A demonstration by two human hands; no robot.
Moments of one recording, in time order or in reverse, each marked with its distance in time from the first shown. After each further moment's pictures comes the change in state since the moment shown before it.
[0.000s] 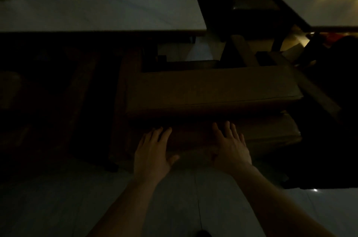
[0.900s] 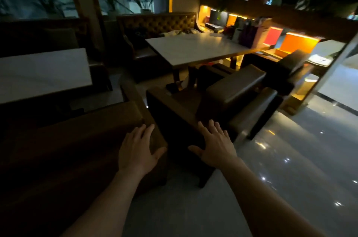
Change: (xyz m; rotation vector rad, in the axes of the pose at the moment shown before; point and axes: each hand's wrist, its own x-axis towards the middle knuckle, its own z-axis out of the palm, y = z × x) left_hand -0.073 0.449 -0.071 -0.056 0.062 0.322; right_hand -0.267 0.373 -0.155 0.140 0.368 0.248
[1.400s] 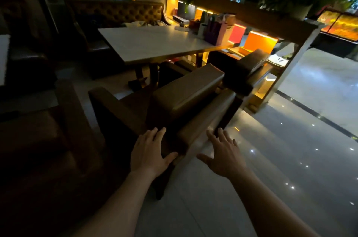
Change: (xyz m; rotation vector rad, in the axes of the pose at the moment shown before) left_hand 0.126 0.243 0.164 -0.140 -0.143 0.154; right_hand 0.052 0.278 -0.036 -0.100 0.000 0.177
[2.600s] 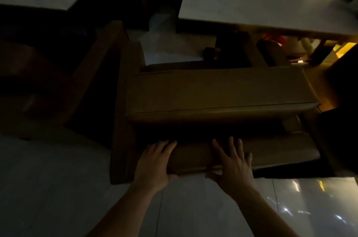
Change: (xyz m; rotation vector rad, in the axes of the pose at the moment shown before) left_hand 0.267 0.125 0.255 0.140 -0.058 -0.603; right_hand 0.422 0.236 0.125 -0.167 -0.356 -0.635
